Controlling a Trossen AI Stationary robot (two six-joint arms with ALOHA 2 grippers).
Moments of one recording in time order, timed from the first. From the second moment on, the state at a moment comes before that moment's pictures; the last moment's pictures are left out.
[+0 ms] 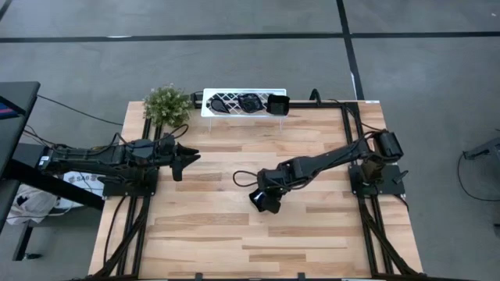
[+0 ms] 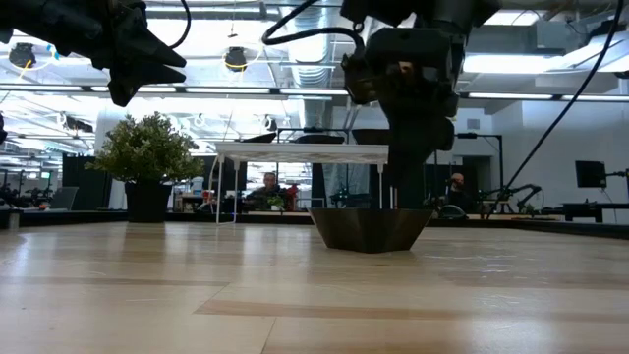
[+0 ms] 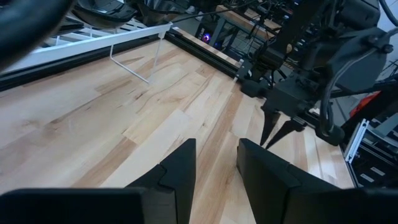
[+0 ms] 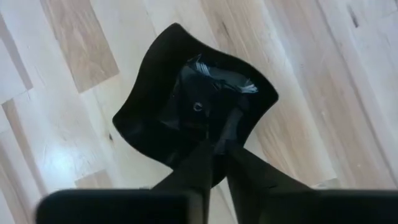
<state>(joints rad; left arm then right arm) -0.04 0.61 0.38 -0.18 -0.26 -0.45 0.18 1.74 1.21 -0.64 0.00 0.59</state>
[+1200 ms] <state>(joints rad) -0.04 0.61 0.38 -0.18 -0.26 -0.45 0.17 1.87 1.21 -0.57 -0.13 0.60</state>
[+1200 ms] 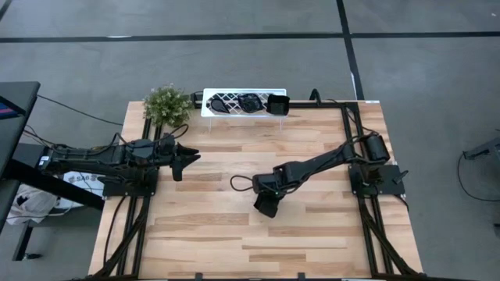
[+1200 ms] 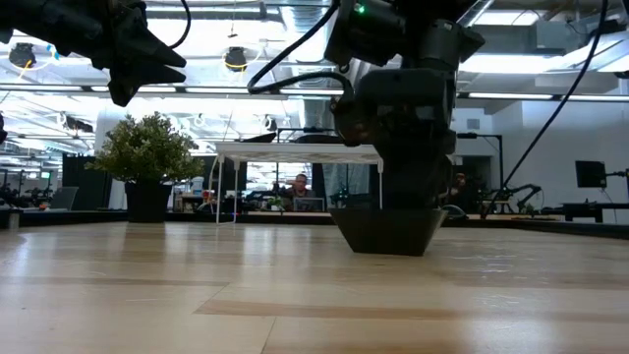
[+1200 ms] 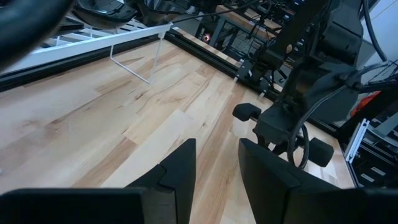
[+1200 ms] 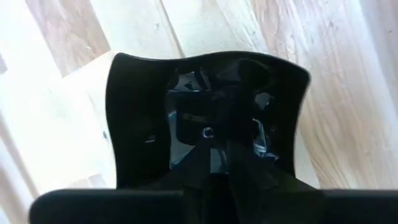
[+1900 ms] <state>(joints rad) -0.04 0.61 0.38 -0.18 -0.27 -0.44 0.15 1.80 1.21 -0.62 -0.11 0.56</state>
